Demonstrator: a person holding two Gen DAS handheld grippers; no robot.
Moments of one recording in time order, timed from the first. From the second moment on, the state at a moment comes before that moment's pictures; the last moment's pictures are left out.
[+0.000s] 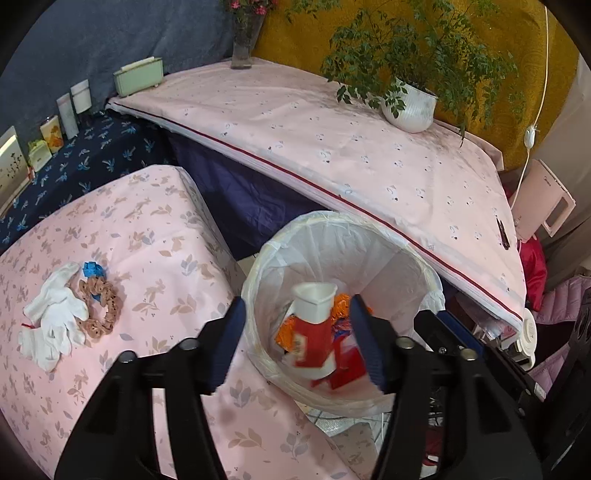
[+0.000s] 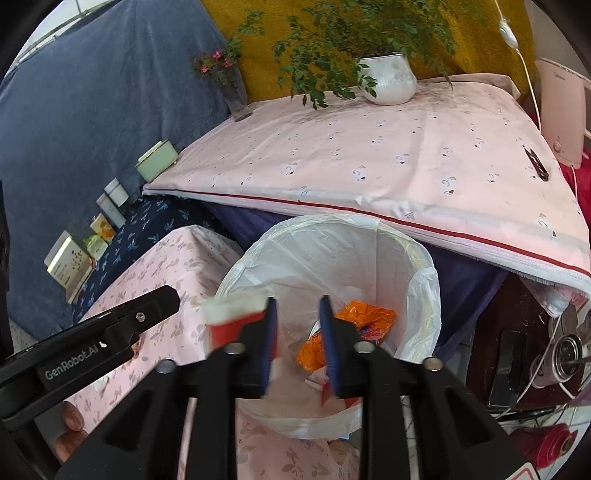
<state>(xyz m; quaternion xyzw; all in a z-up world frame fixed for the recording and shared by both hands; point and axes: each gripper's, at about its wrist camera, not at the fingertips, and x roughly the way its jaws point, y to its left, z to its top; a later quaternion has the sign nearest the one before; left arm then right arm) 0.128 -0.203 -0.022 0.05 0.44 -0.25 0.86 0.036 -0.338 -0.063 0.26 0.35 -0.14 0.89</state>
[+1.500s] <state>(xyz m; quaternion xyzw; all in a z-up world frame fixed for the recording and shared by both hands) 0.161 -0.011 -0.050 -0.06 0.47 -0.09 0.88 0.091 -0.192 -0.041 0.17 0.38 -0.03 0.91</state>
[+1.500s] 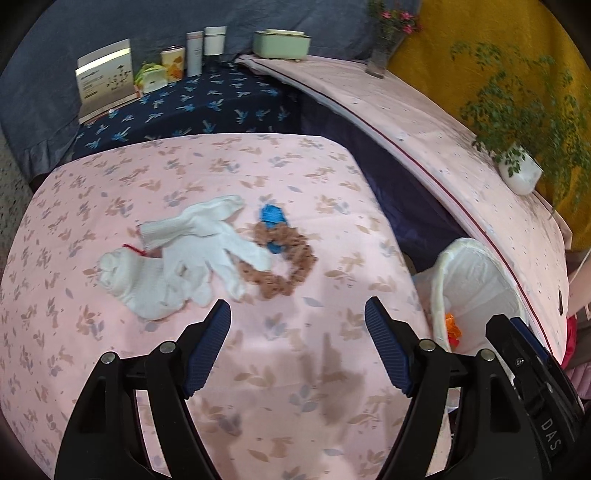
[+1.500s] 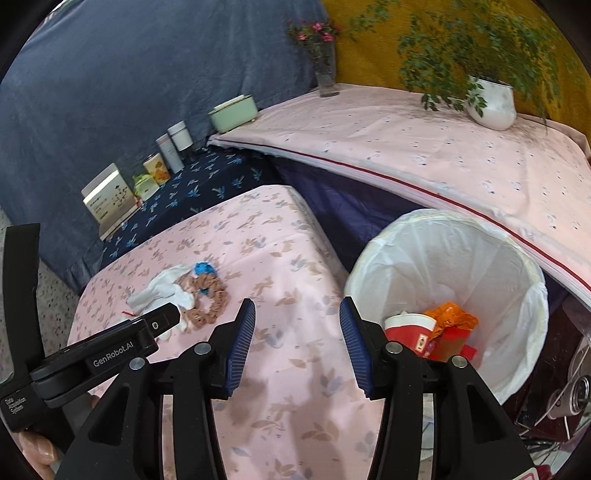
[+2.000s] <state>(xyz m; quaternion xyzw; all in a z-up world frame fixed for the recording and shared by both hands) 0.175 0.092 -0.078 -0.10 0.48 0.01 0.87 0.125 -0.100 -0.052 0.12 0.41 0.04 0.90</state>
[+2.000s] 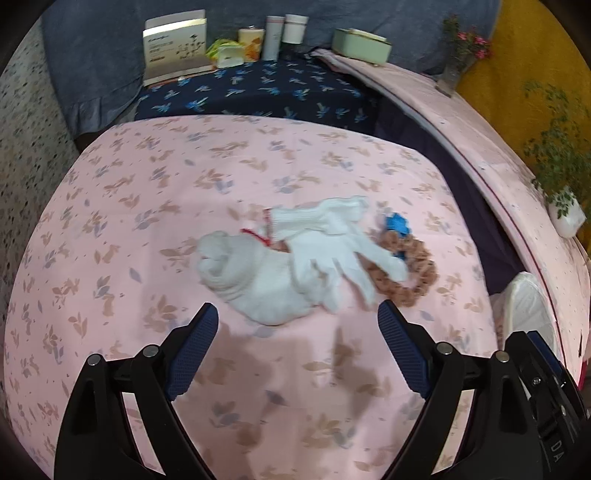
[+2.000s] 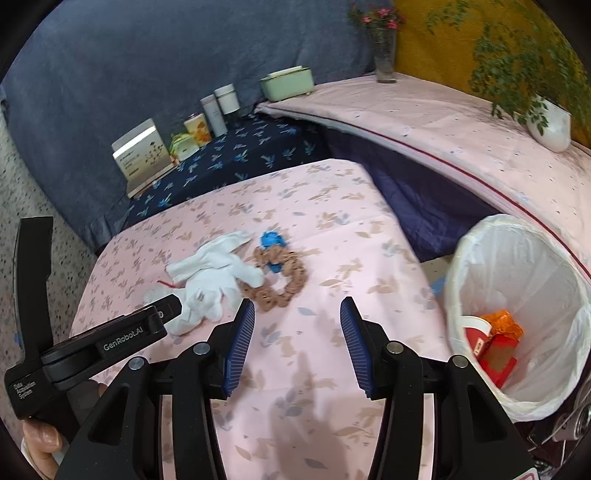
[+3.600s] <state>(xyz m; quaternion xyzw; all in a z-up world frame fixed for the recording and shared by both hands) 0.213 0.169 -0.124 -0.10 0.51 0.00 0.85 0.223 0.036 -0.135 0.03 0.49 0.11 0.86</state>
